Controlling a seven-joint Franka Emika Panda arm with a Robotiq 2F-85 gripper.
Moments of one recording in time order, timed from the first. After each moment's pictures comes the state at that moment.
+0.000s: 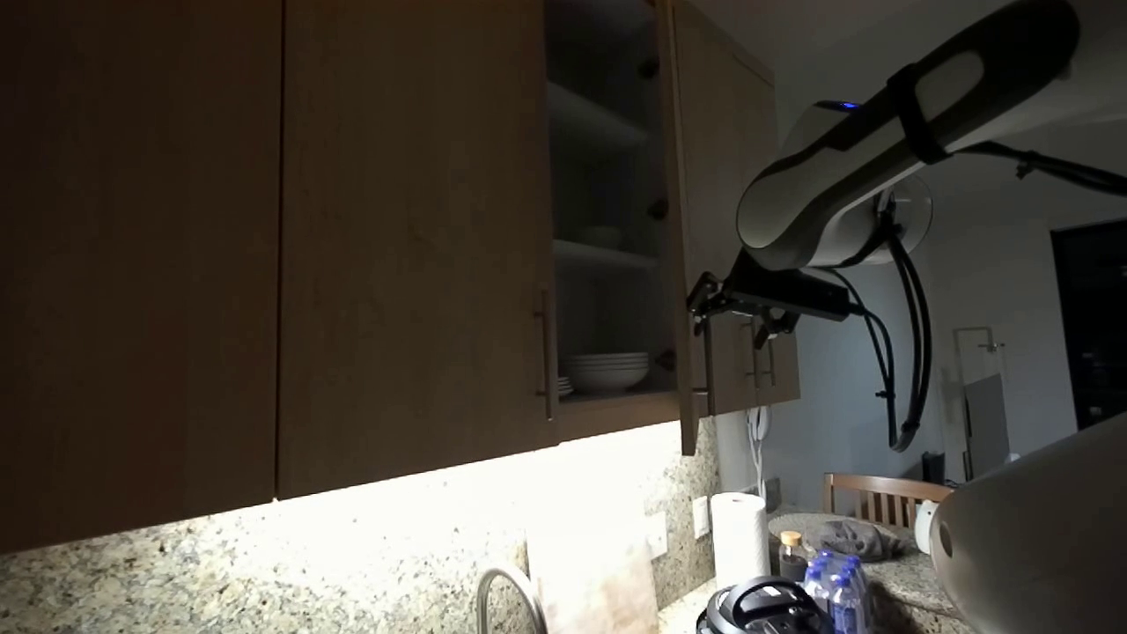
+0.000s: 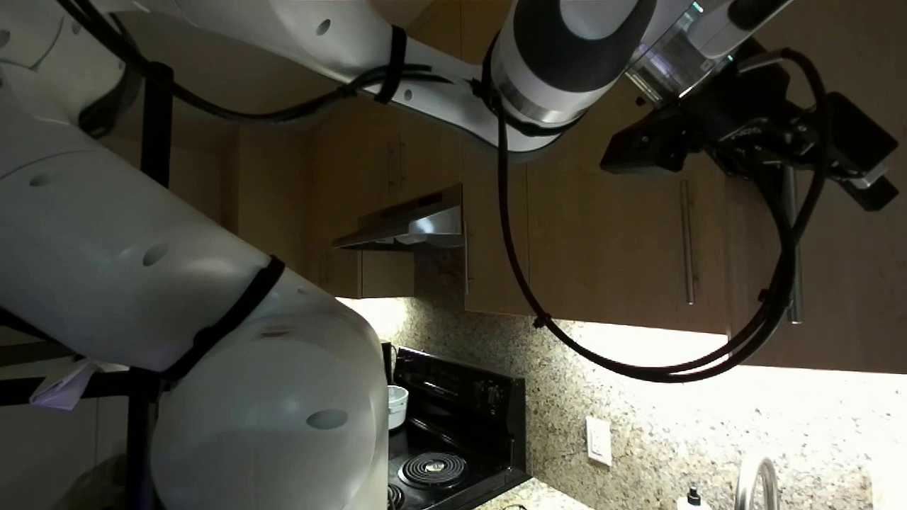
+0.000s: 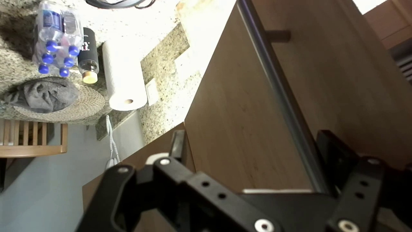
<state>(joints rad) -0.44 -0.93 -0.12 -2.72 -0.13 2.65 0.41</state>
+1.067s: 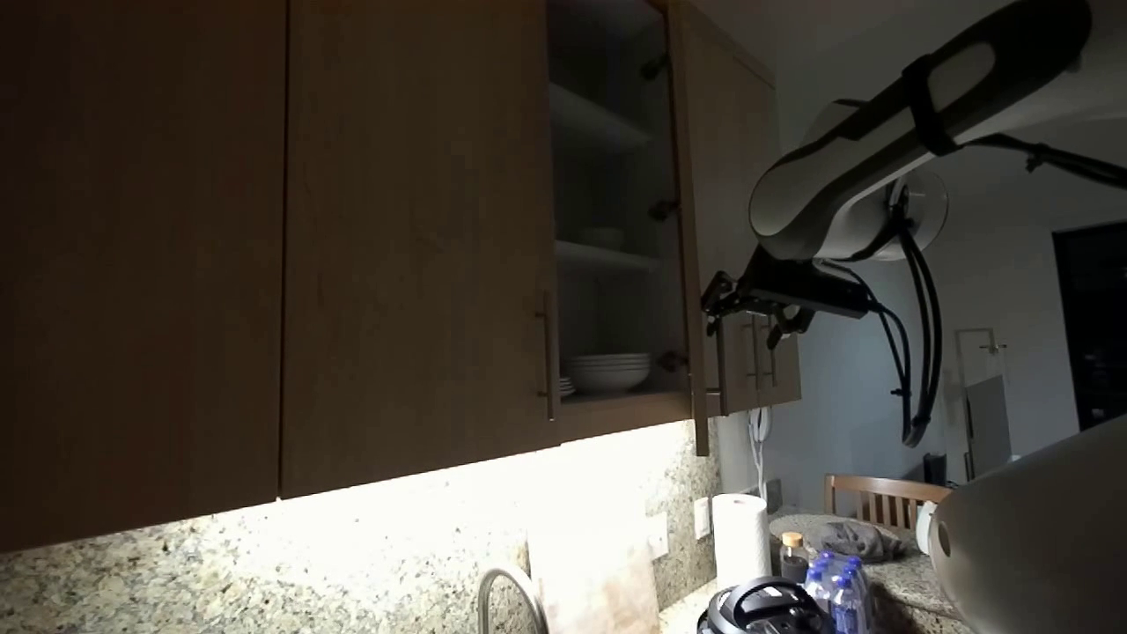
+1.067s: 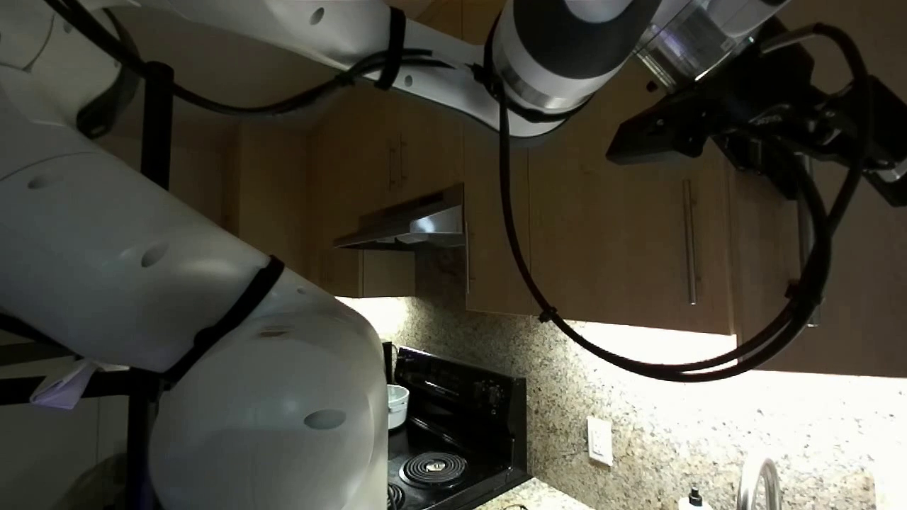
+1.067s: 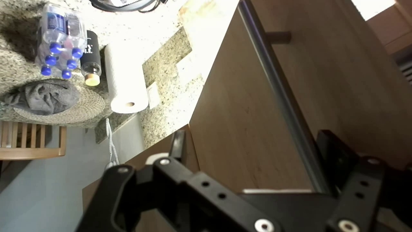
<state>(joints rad) -0.45 -0.94 -0.16 -2.71 -0.10 2.61 0.32</state>
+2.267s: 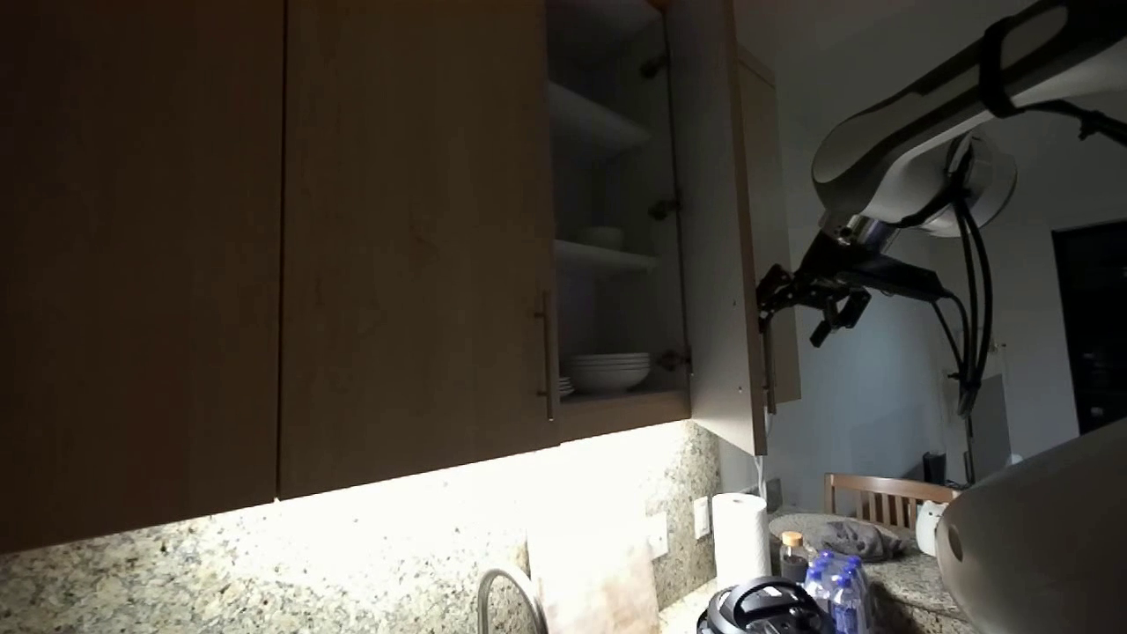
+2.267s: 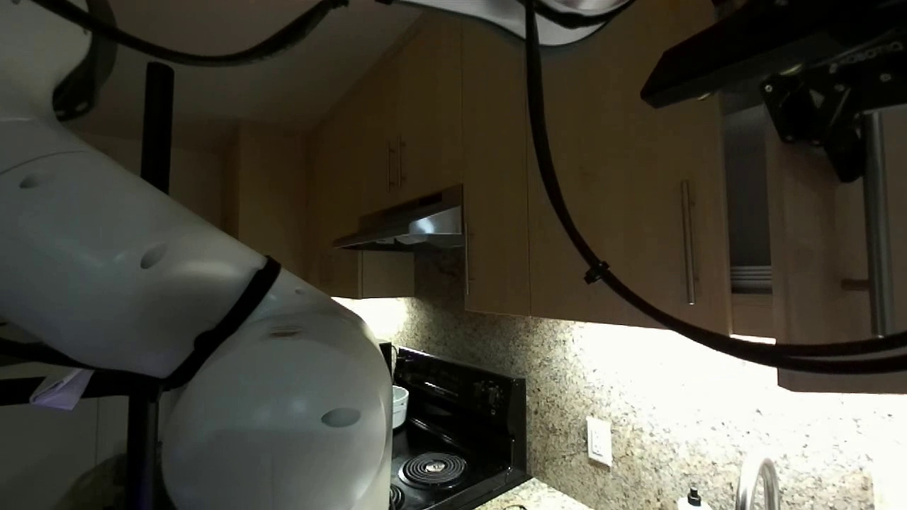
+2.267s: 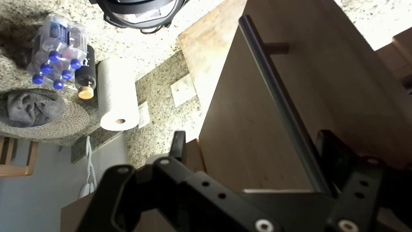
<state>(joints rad) -0.40 -0.95 -0.39 -2.60 -0.04 2.39 -0.03</state>
